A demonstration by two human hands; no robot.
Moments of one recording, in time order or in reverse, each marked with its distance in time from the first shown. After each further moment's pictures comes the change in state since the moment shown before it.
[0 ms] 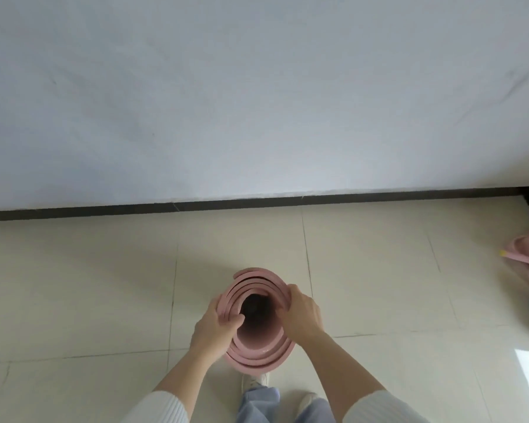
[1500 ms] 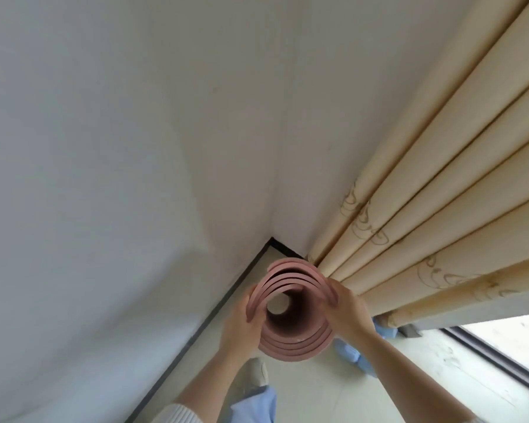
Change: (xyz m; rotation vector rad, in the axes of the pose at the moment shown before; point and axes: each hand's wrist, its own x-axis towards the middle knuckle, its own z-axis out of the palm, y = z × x) left_hand 0.009 0.771 0.764 0.512 -0.559 0.797; right_hand 0.164 0.623 -0.766 0.584 0.690 0.496
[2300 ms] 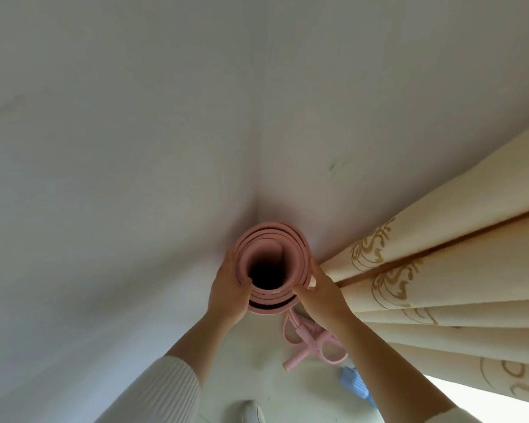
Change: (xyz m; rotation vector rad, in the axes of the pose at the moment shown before) left_hand 0.274 0.008 0.029 0.145 0.033 0.056; right_hand 0.218 -0.025 0.015 0.287 -0.177 0.059
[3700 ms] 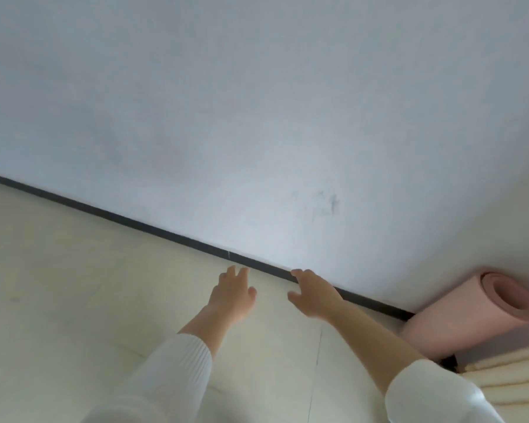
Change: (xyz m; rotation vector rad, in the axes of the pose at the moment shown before) left_hand -0.816 -0.051 0.012 0.052 0.710 -0.842; right_hand -0.605 0.076 0.157 -1.209 -0.769 -1.128
